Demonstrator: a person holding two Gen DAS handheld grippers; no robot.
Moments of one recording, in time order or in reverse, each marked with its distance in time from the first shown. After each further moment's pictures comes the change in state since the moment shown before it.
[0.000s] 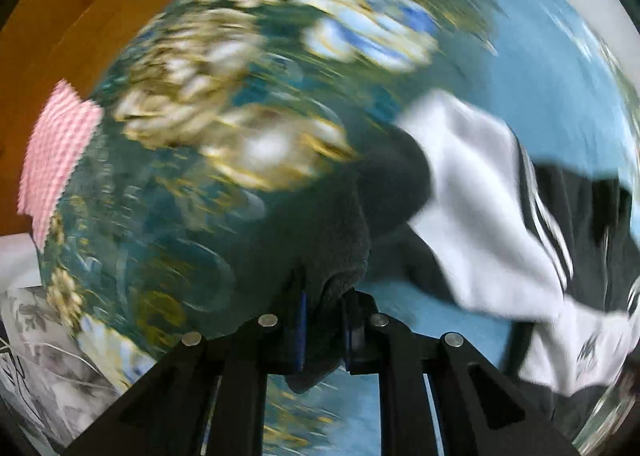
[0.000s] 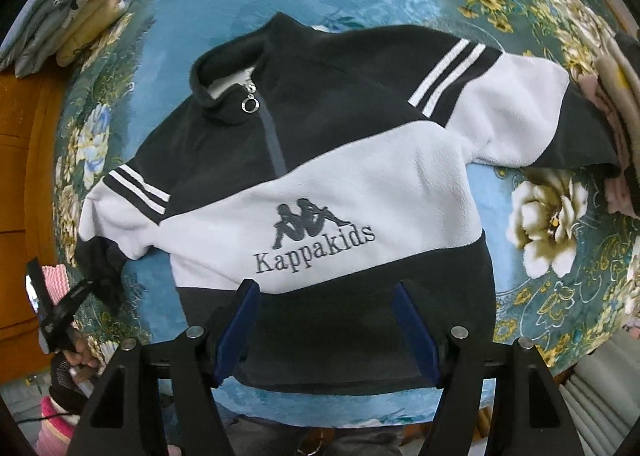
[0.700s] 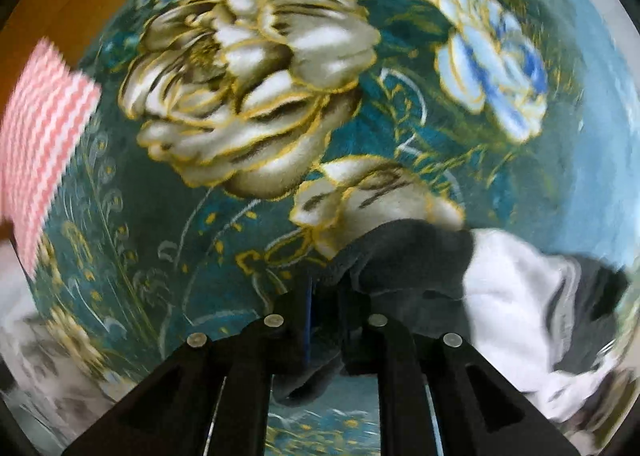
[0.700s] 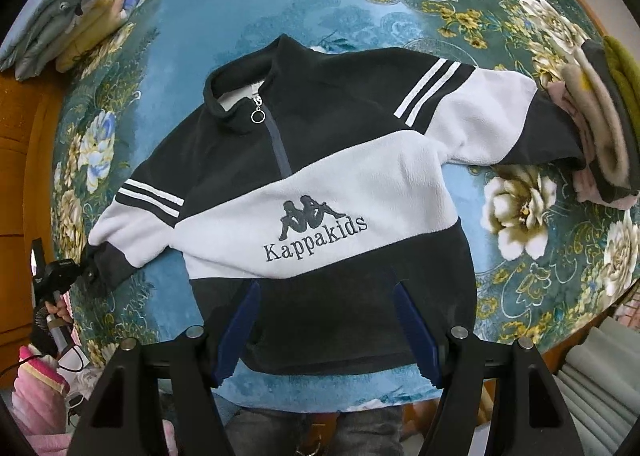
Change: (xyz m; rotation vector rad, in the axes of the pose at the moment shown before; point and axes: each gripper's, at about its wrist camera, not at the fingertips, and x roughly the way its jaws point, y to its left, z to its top) left arm 0.042 0.073 0.079 -0.175 0.179 -0.093; right arm -0.046 0.017 -0.019 0.041 -0.031 -0.069
